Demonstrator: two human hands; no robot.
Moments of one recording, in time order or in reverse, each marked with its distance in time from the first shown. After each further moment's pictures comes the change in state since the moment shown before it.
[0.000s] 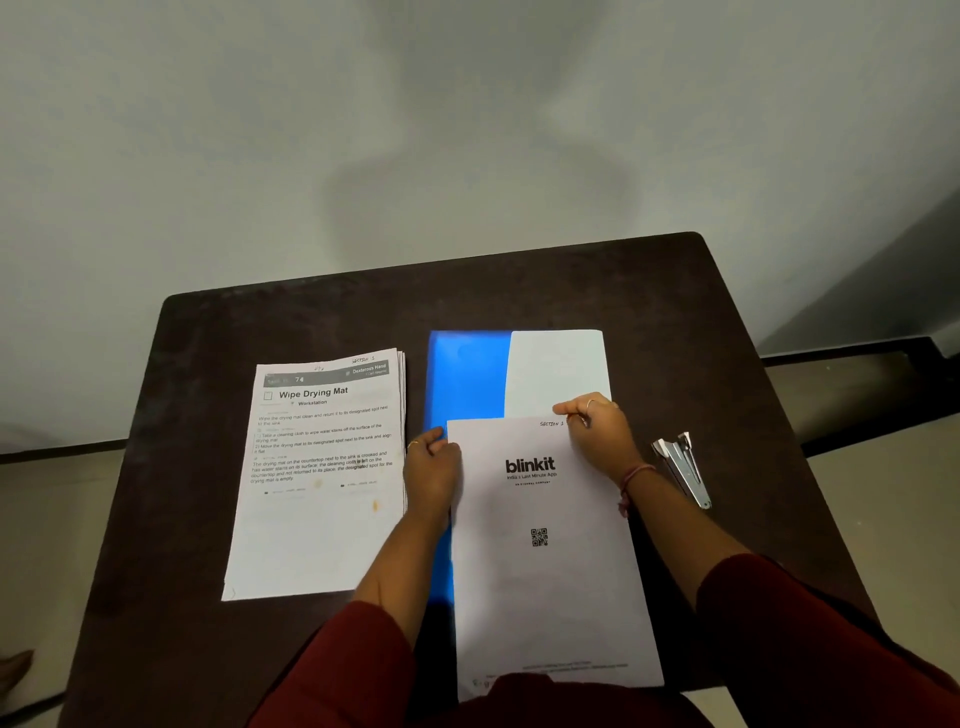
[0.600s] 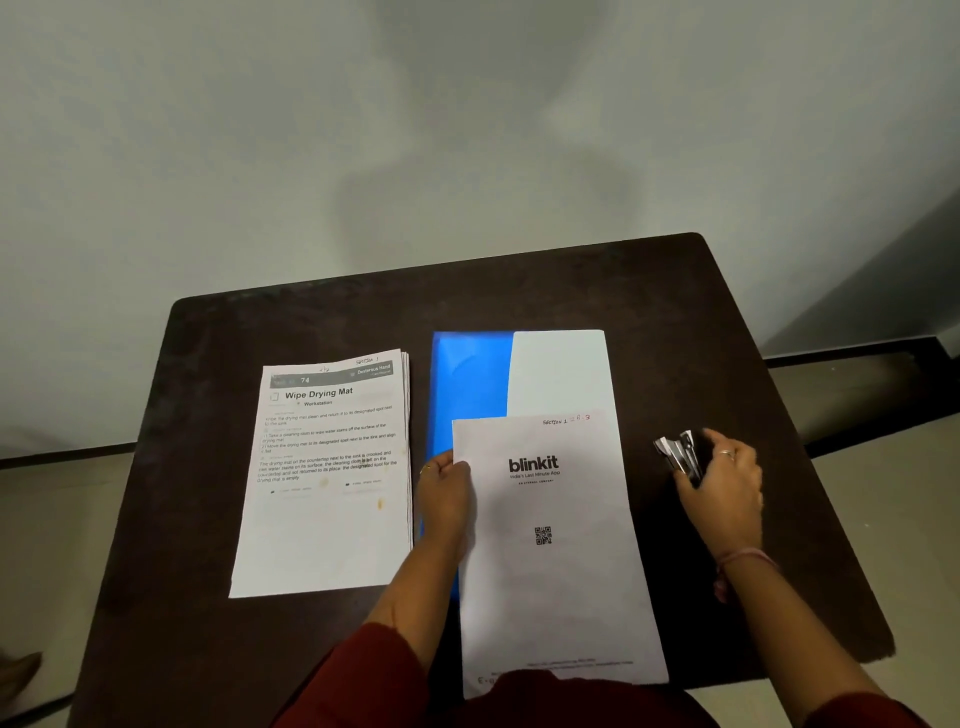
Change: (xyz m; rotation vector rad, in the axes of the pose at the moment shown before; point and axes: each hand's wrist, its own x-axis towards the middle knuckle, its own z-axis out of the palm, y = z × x) left_hand -0.036 -0.006 0.007 -0.220 0.004 -0.063; right_hand -0.081 0.050 -0.064 -0.221 0.279 0.403
